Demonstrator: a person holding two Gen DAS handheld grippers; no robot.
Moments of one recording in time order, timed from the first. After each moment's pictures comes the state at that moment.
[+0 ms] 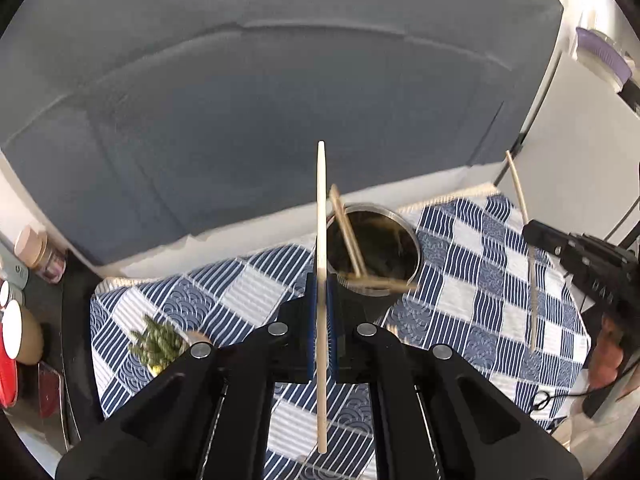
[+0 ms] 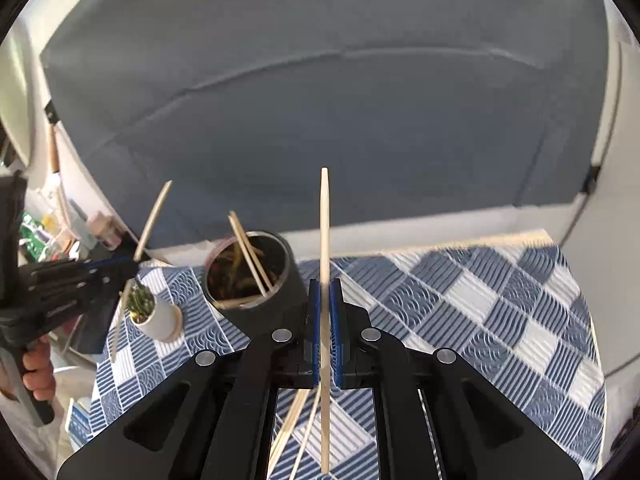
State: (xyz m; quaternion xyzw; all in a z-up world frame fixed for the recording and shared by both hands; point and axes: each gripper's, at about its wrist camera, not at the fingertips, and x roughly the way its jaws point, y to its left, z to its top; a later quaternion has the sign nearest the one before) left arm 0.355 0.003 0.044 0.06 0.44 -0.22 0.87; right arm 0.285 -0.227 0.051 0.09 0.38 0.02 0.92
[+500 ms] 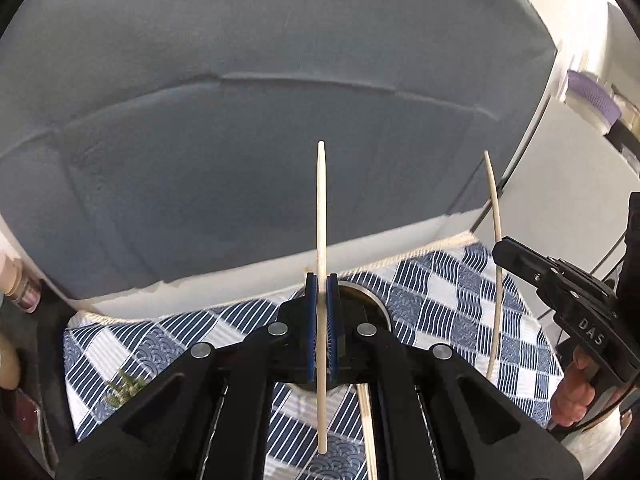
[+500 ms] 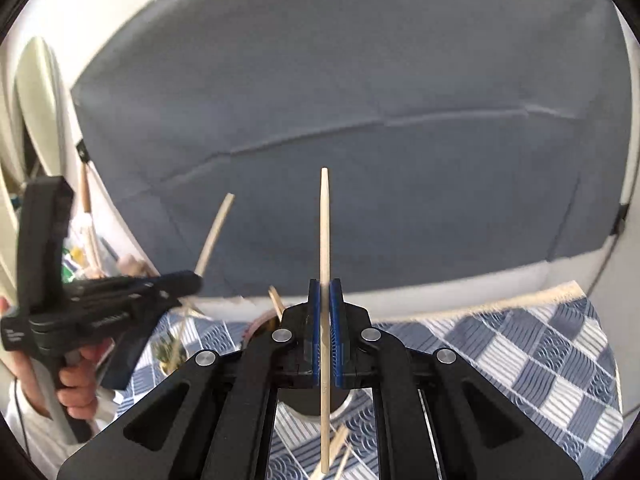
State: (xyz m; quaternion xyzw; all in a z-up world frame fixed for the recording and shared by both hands) left arm 0.388 -0.015 0.062 0.00 0.40 -0.26 0.88; right arm 0.309 -0.223 0.080 0.11 0.29 0.08 0.95
